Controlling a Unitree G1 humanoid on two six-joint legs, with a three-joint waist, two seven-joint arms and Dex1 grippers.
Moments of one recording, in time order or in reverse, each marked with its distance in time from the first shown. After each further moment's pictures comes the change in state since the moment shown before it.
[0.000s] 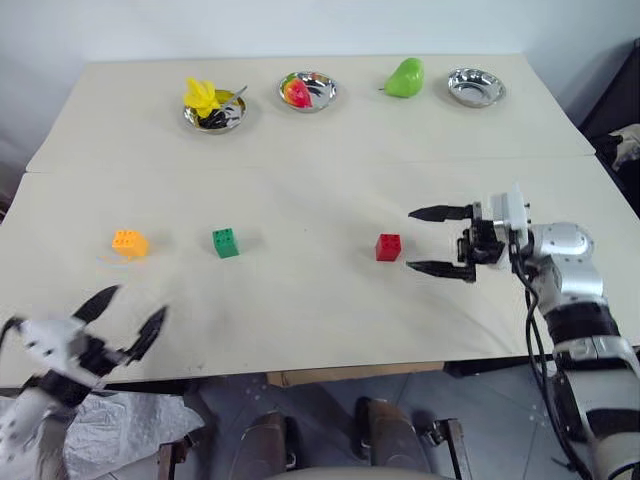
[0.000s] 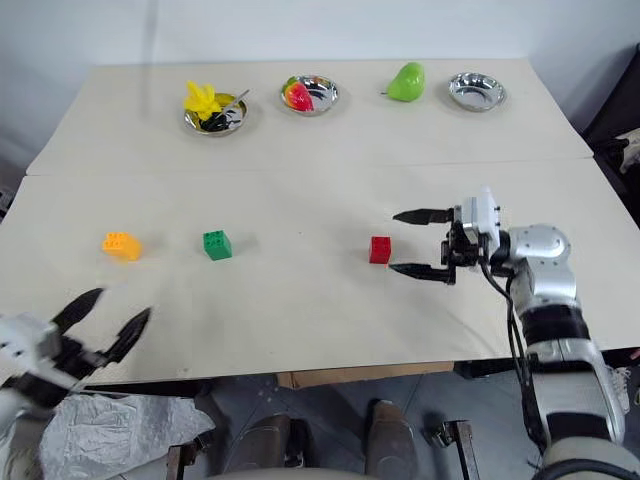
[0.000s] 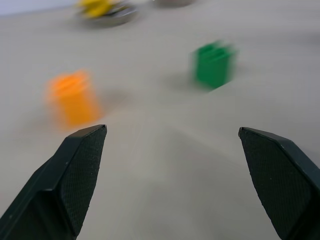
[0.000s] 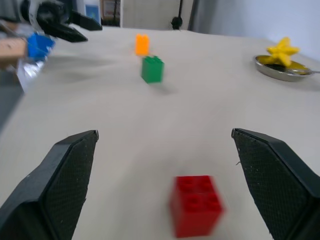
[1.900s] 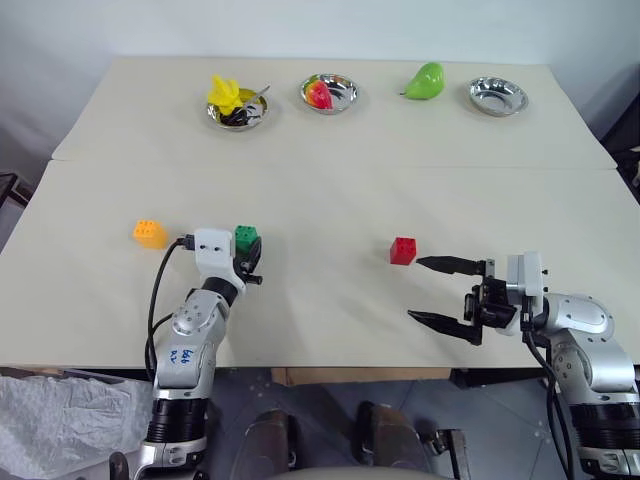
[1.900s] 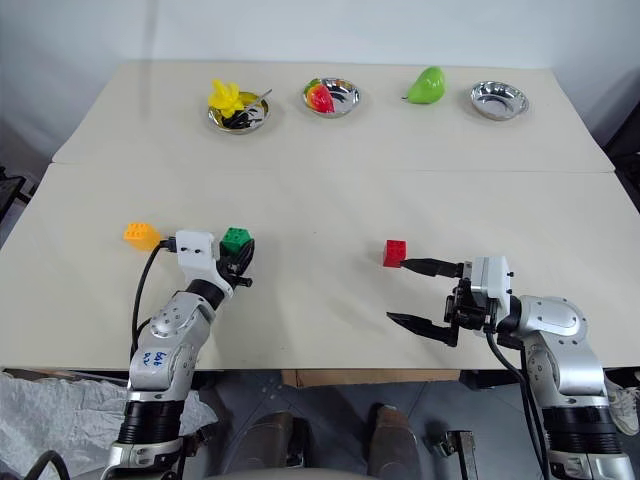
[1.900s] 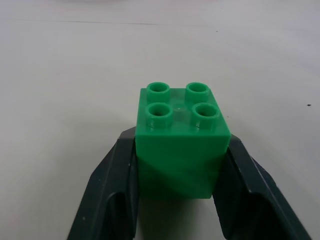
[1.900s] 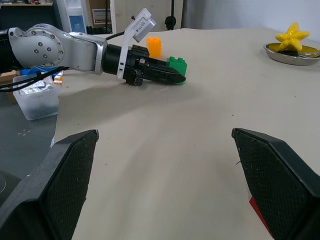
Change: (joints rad) left arm -0.605 -0.212 -0.582 0.055 0.302 0.433 0.530; right arm 0.429 0.020 -0.152 -0.508 -0.026 0.158 -0.205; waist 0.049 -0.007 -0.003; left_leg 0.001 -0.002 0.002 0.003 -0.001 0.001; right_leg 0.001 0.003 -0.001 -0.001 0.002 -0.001
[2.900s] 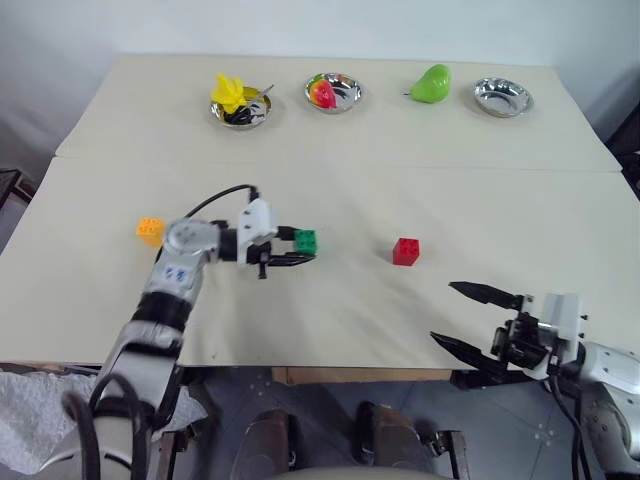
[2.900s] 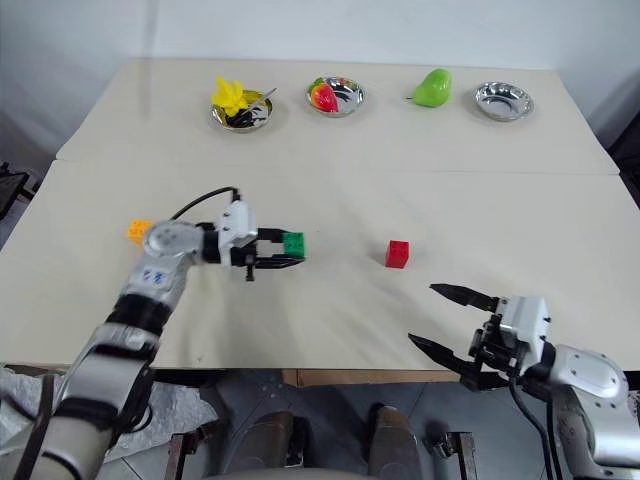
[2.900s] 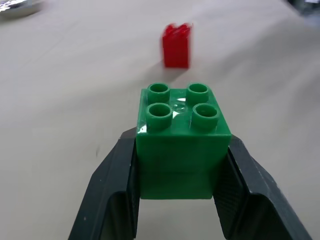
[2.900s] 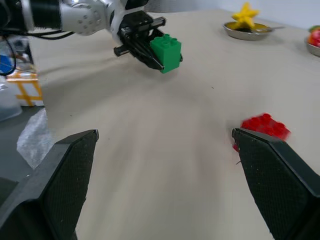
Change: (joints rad) left arm -0.677 0.202 -0.235 0.954 0.013 -0.667 -1.161; right arm 0.369 0.007 -0.182 -0.229 0.038 -0.027 -0.155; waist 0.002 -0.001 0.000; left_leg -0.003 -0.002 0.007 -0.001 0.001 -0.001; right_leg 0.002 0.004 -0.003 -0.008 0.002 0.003
